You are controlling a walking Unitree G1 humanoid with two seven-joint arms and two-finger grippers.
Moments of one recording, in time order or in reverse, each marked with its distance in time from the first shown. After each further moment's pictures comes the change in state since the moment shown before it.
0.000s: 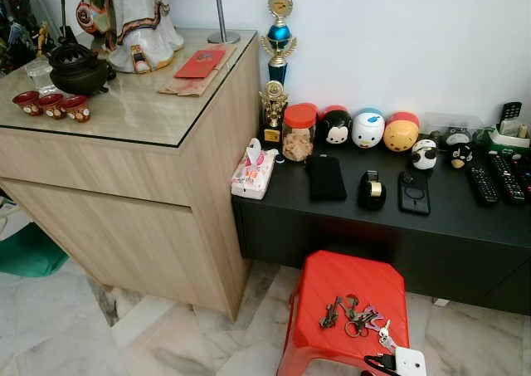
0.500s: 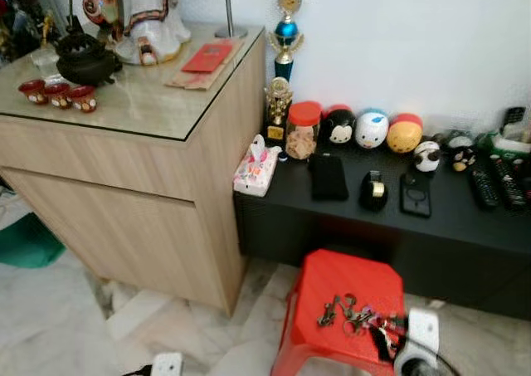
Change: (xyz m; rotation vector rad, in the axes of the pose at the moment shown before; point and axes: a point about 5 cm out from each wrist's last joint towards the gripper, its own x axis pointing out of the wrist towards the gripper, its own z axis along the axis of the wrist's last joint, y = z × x) left arm 0.009 -0.040 0.038 -0.026 -0.152 -0.045; right arm 0.004 -0.013 0.066 0.036 -0.248 0.013
